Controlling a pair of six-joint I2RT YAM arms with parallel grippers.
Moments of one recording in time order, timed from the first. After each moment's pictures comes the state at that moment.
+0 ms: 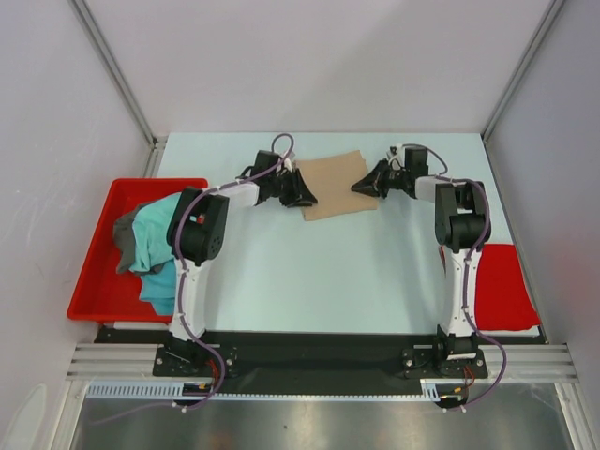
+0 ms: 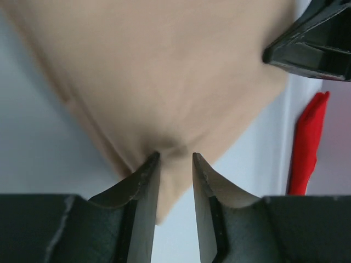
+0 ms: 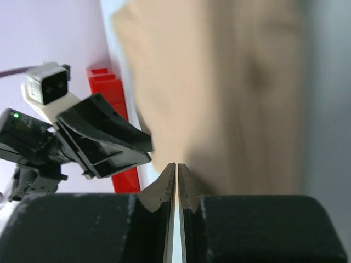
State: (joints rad) left arm -0.36 2.22 1.54 -0.04 0.59 -0.62; right arm 0.06 2.33 1.58 0.09 -0.95 0.82
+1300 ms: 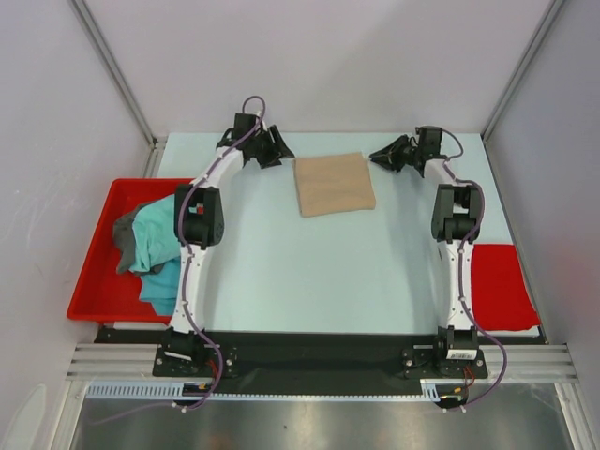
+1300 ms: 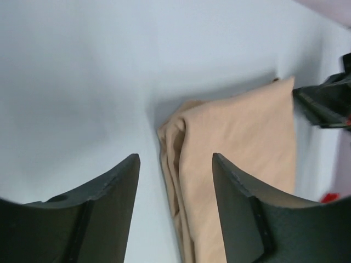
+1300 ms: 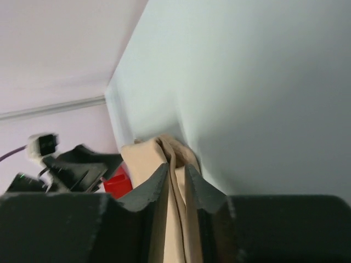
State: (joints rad) left arm -0.19 2.61 2.29 -0.36 0.46 -0.62; right arm -0.02 2.74 2.24 -0.04 -0.75 1.03
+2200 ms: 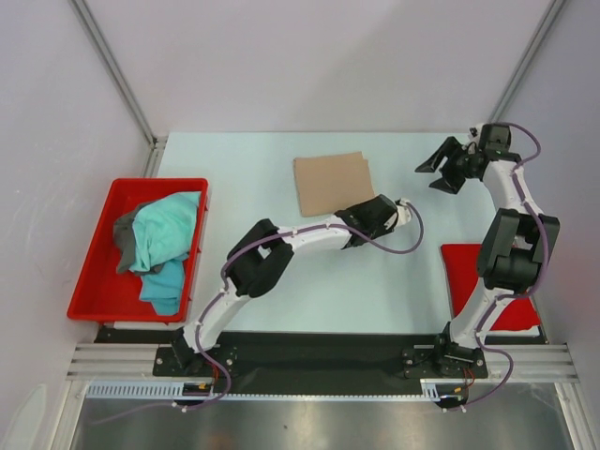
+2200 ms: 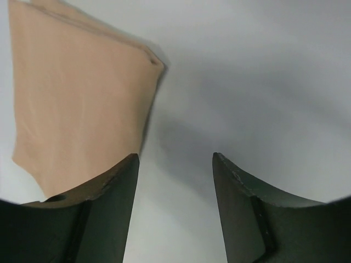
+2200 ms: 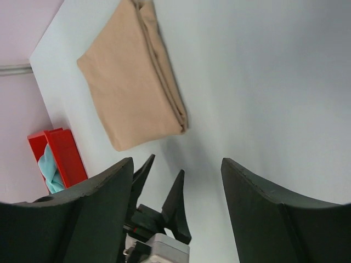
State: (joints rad) left arm -0.97 2.36 1.84 -0.29 -0.39 0.44; right arm -0.20 1.85 1.56 -0.59 -0.57 0.49
